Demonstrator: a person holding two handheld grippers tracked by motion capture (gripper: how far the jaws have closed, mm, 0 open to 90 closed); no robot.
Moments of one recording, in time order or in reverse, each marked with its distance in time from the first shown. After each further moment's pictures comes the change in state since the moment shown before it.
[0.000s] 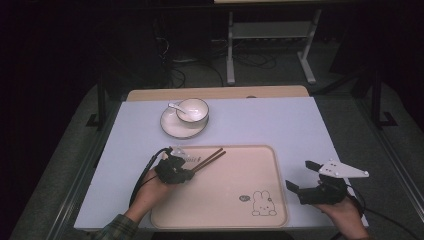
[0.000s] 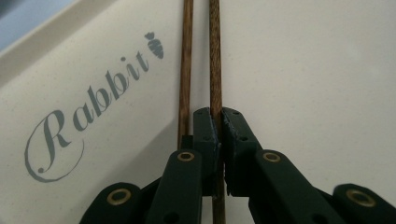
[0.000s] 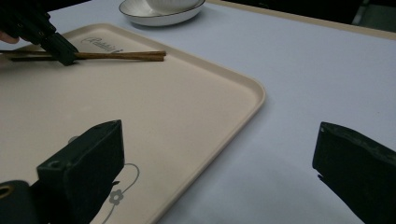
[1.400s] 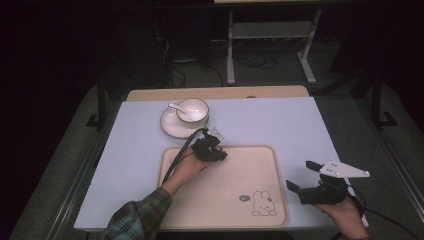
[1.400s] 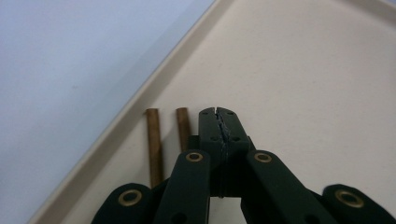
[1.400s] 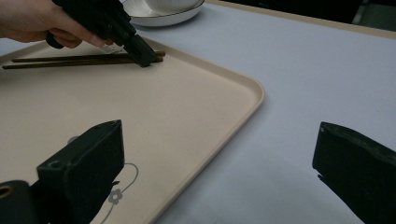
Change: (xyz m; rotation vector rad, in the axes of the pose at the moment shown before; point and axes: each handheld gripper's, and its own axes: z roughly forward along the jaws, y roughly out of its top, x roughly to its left) left arm 0.003 0.091 0.071 -0.072 -0.113 0.104; right arm -0.002 -0.001 -0.001 -0.002 0.002 0.006
